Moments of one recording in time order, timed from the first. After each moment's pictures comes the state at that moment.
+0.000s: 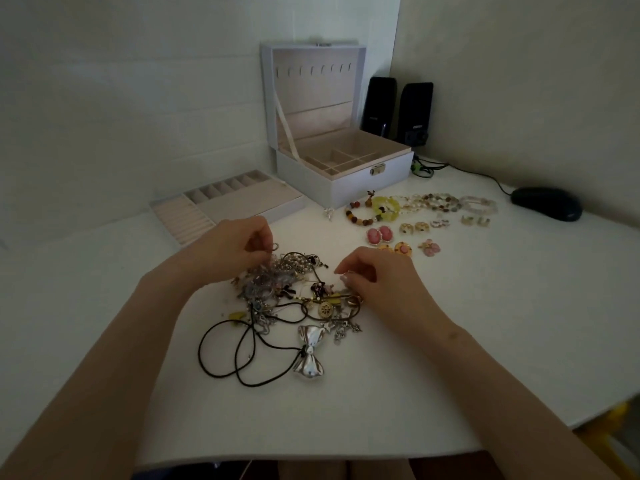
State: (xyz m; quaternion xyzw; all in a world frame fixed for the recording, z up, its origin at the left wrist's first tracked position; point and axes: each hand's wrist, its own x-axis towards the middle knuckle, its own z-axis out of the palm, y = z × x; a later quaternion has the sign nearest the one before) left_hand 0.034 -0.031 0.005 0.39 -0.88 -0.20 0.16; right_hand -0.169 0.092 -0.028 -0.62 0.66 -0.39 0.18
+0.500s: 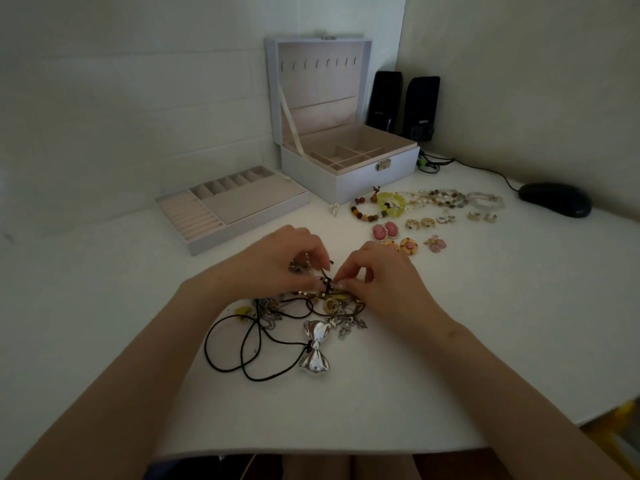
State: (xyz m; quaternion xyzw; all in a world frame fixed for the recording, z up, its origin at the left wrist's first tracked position) left_hand 0.007 -0.006 -0.002 0.25 -0.94 -0.20 0.12; right_hand -0.163 0.088 -0.030 -0.65 0.68 -0.32 0.13
